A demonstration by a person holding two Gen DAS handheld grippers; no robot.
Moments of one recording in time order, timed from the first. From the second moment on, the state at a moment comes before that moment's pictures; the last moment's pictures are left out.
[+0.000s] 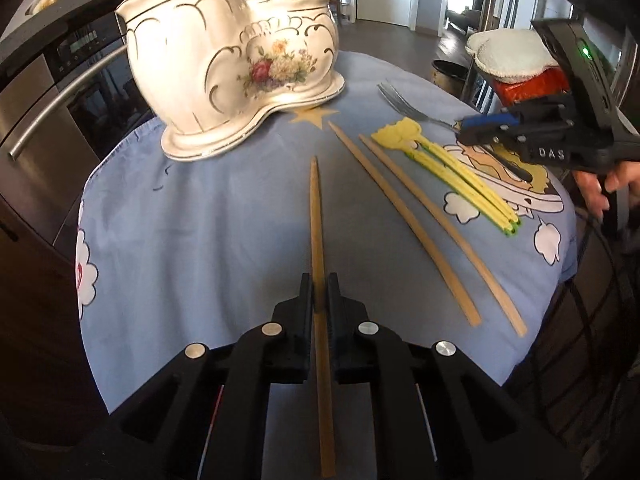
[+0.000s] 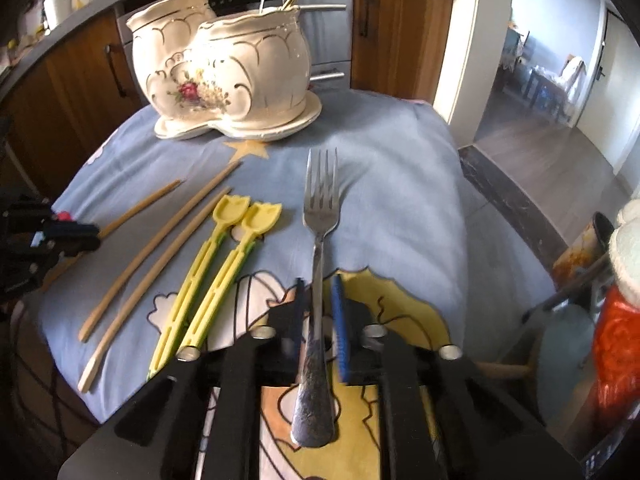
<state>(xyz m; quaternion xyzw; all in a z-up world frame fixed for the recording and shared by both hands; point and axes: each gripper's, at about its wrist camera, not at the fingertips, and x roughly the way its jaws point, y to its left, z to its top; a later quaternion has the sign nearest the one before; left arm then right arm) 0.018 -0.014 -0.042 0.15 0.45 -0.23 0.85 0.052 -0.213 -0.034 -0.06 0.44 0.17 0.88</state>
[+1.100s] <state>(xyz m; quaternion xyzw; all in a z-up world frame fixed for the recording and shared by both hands) -0.003 -0.006 0.001 0.11 0.33 -0.24 0.91 0.006 -0.212 0.023 -0.06 0.24 0.19 0.95</state>
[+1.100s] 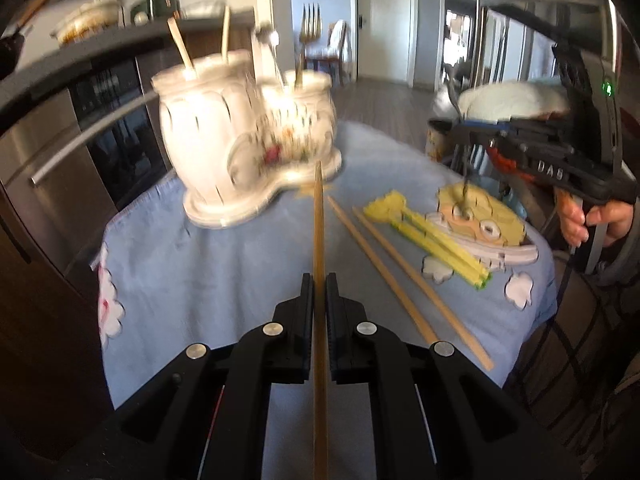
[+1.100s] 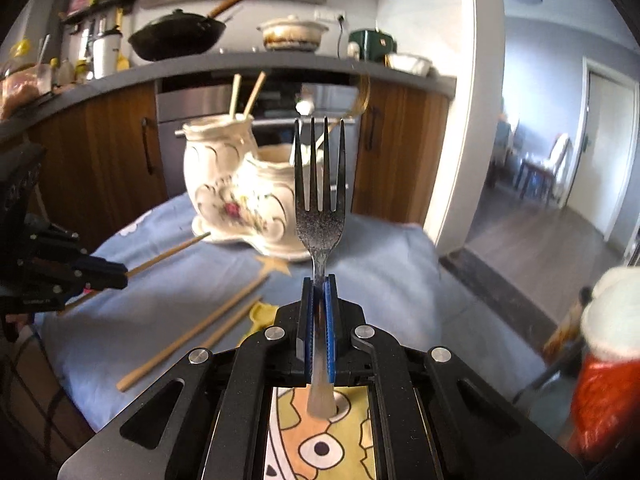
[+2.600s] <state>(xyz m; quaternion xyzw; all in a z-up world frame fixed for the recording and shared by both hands) 0.146 0.025 0.106 -0.09 0.04 -0.17 0.98 0.133 -0.167 0.101 0.06 0.16 0.20 0.97</state>
